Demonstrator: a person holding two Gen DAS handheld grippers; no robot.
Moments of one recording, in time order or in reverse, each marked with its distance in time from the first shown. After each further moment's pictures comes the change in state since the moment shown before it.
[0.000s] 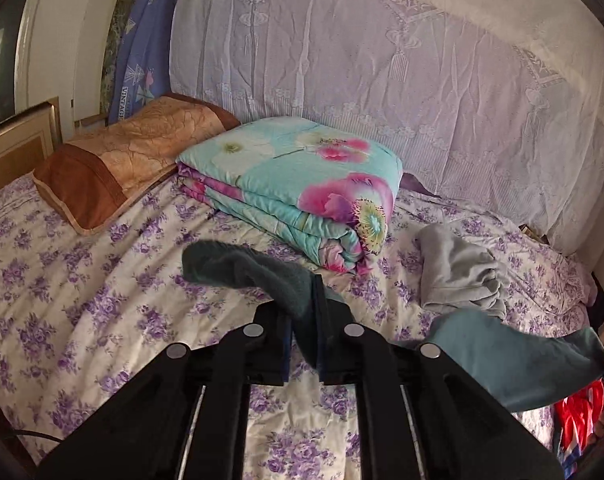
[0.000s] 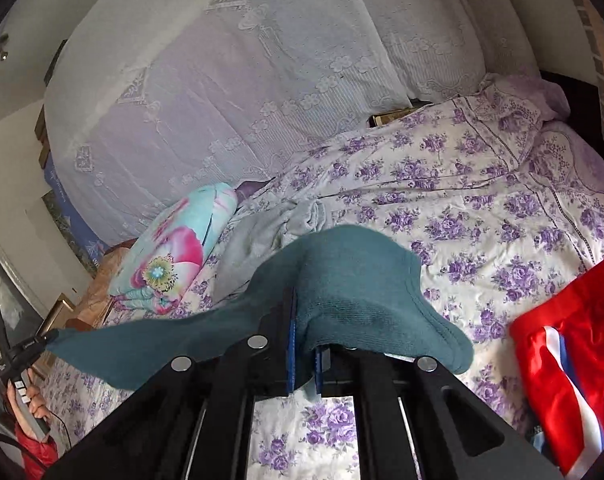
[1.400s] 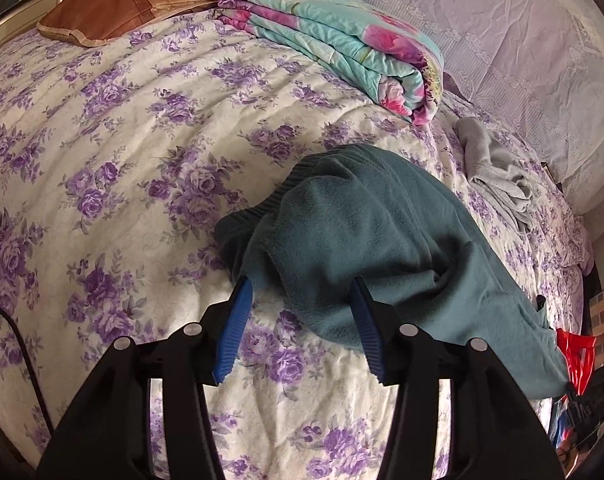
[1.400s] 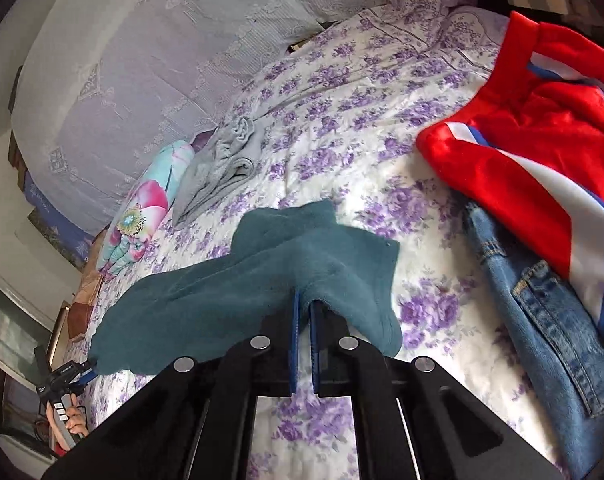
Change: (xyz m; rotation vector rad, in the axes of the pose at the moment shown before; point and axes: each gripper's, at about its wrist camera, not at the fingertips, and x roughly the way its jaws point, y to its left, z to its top) left arm 0.060 0.077 -0.144 -0.158 0.356 -0.060; right arm -0.045 -0.081 -0.146 0.236 0.091 -0.030
